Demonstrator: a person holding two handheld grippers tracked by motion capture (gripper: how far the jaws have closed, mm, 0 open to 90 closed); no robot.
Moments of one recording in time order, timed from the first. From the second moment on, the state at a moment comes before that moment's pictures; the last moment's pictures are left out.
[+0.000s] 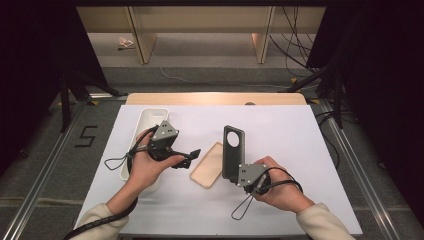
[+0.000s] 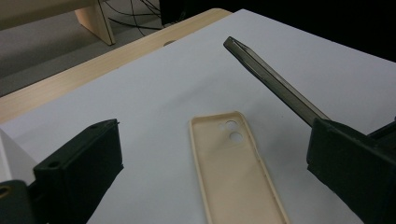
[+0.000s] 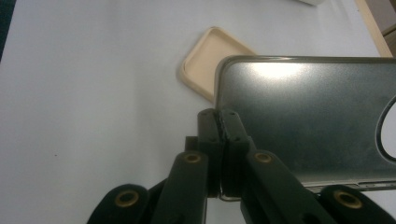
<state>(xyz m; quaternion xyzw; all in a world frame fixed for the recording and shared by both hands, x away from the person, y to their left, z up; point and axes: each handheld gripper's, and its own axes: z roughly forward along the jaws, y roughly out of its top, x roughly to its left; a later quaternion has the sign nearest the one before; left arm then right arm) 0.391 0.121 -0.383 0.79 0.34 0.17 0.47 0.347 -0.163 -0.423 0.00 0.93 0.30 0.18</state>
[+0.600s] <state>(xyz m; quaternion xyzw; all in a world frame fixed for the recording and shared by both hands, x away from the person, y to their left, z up) 0.408 0.097 -0.377 0.80 0.34 0.15 0.46 0.342 -0.153 -0.424 -0.01 0.94 0.30 0.18</state>
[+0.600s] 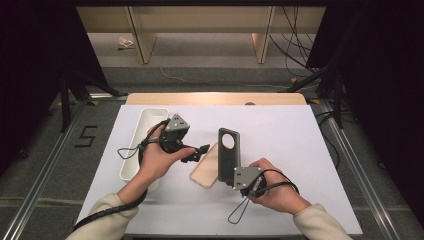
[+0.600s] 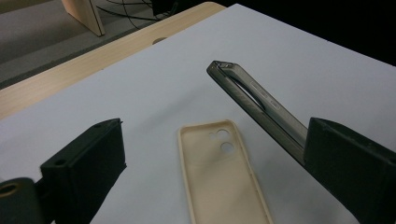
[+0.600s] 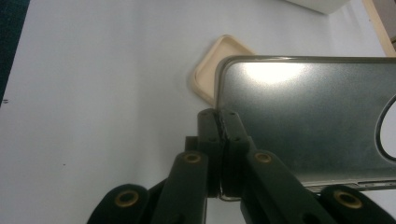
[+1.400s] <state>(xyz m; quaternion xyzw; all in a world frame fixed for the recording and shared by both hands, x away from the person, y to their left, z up) 0.424 0.068 -0.375 0.81 0.36 0.12 0.45 0.338 -0.146 -0.423 -0.03 0.94 0.30 0.19</state>
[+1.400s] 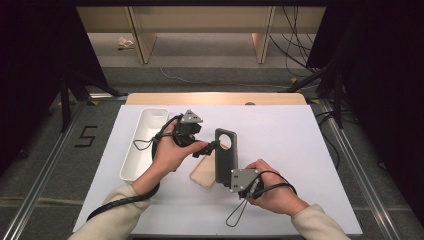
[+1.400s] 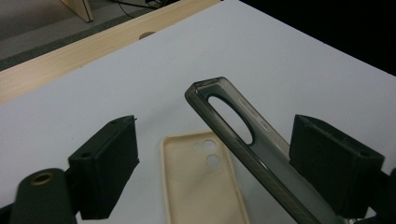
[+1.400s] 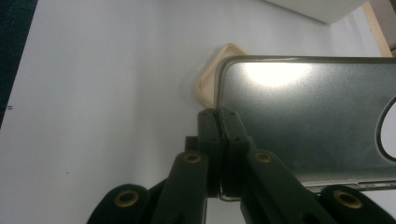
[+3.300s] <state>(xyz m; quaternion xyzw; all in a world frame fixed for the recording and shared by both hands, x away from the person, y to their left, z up) 0.438 0.045 -0.366 0.77 0.44 0.01 0.46 0.335 -0.135 -0.431 -0.06 0.94 0.26 0.20</state>
